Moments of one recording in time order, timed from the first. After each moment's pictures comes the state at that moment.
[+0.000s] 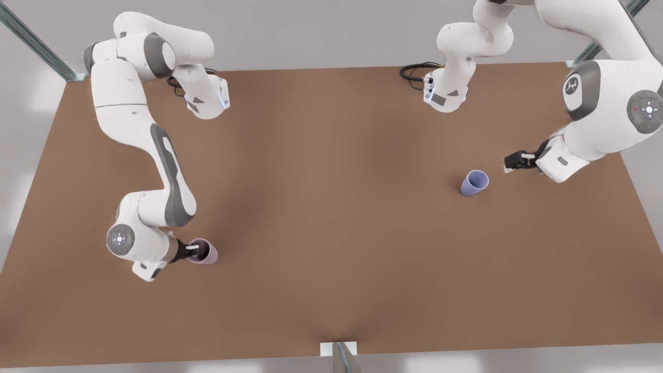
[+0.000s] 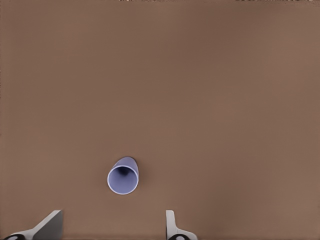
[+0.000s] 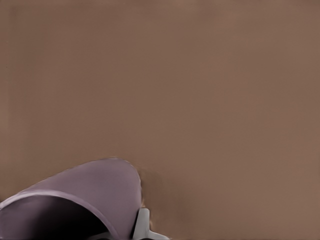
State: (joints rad) left arm -0.07 0.12 0.07 -1.49 -0.06 1.46 0.03; right arm 0.04 0.63 0.08 -1.47 0.05 2.04 -0.18
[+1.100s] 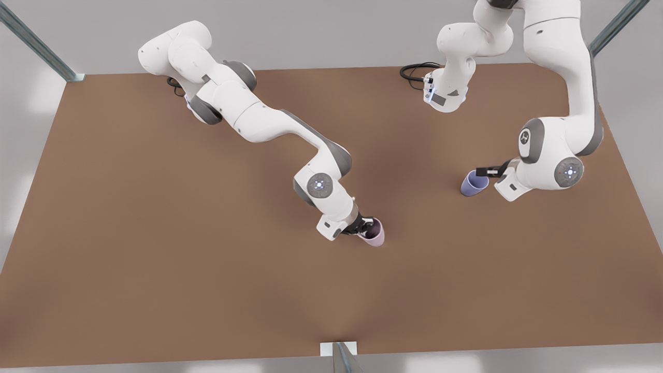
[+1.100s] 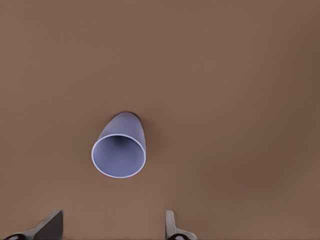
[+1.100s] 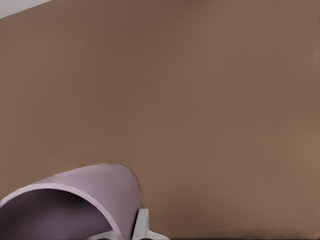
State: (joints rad) left arm -0.05 0.15 0.08 -2.00 -0.03 1.71 0.05; right arm 0.64 1.15 0.21 -0.74 0.00 2.23 0.68
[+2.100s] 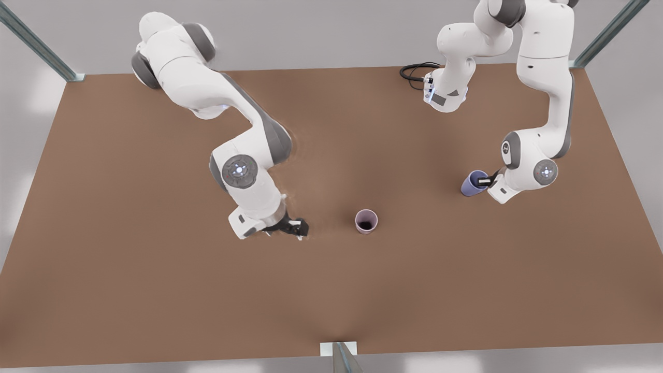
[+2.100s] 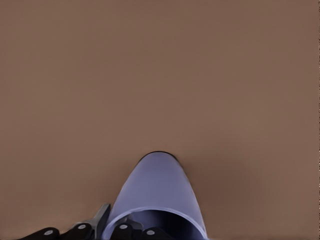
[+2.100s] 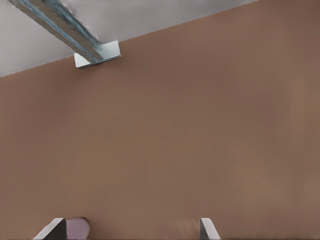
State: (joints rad) left arm -0.05 0.24 0.15 -2.28 -0.02 2.20 0.13; right arm 0.30 0.58 0.18 -1.10 -0.06 1.85 0.74
